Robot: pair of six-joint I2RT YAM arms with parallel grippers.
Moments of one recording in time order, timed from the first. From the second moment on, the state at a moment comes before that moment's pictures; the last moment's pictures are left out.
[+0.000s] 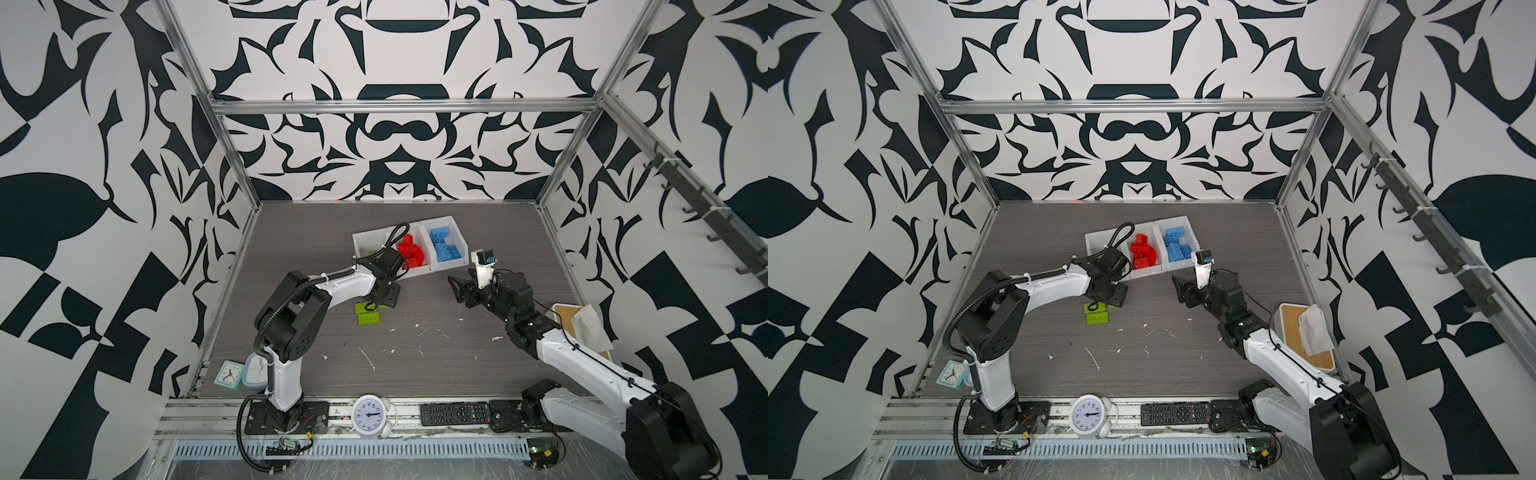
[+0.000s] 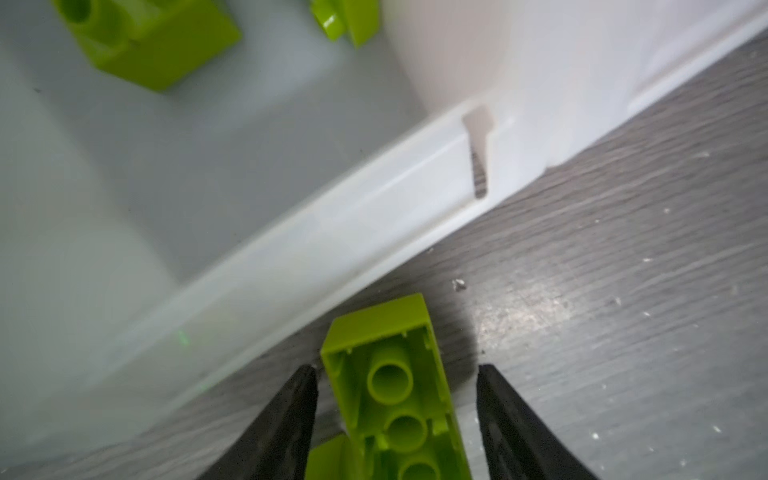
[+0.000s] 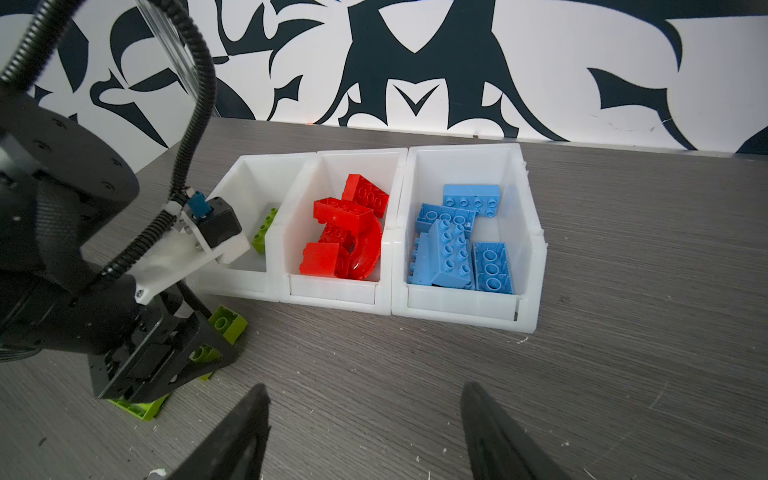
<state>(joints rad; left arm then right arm) -0.71 1.90 1.22 -0.56 -0.08 -0.34 0.40 1.04 0.45 0.23 -0.14 0.16</state>
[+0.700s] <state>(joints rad) -0.72 1.83 1.22 -0.56 -0.05 -0.35 0.40 1.04 0.46 0.23 -0.14 0.16</state>
